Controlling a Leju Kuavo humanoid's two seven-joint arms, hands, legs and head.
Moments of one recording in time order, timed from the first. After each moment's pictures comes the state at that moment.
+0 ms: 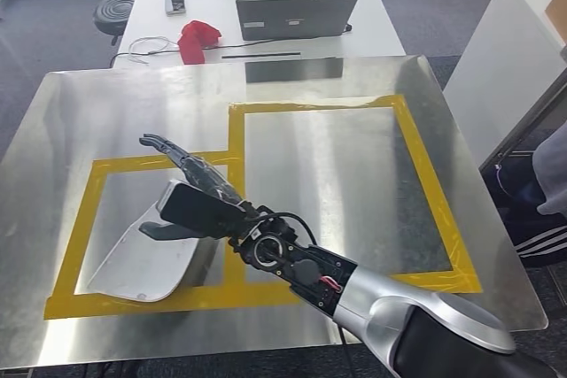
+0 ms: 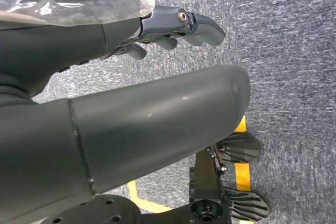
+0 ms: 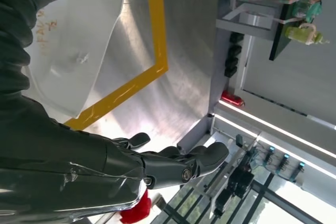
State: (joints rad) left arm -0.23 0.25 -1.14 -0.20 1.09 0.23 -0.06; right arm -0.84 0.35 1.19 -0.82 -0.31 -0.30 -0.44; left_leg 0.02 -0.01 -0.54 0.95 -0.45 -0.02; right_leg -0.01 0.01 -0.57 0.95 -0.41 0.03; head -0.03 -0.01
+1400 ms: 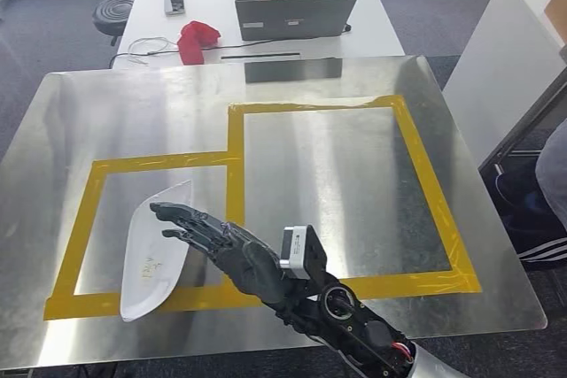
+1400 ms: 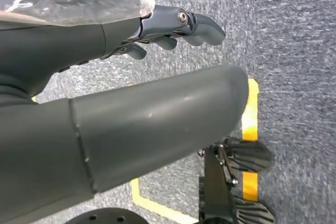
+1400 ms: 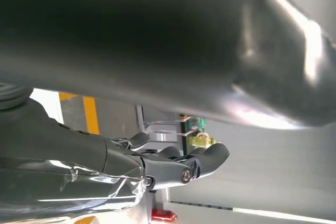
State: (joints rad) left arm -0.17 0.28 -1.12 -0.20 1.14 0.24 -0.09; right arm -0.40 0.14 0.91 -1.43 -0.44 0.30 -0.43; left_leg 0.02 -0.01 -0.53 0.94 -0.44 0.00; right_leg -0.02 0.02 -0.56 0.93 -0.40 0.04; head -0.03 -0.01
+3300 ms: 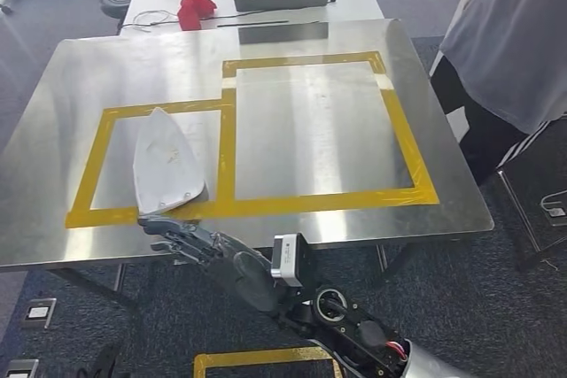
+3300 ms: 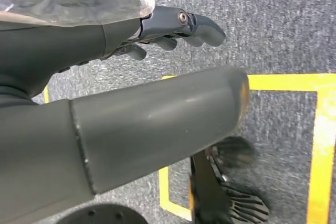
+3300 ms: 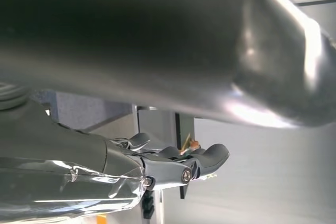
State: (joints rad) left arm -0.17 0.28 -1.07 -0.20 1.14 0.24 -0.08; right arm -0.42 0.14 0.96 -1.39 -0.45 0.32 -0.47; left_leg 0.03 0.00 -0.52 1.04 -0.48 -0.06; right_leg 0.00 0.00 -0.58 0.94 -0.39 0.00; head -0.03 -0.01
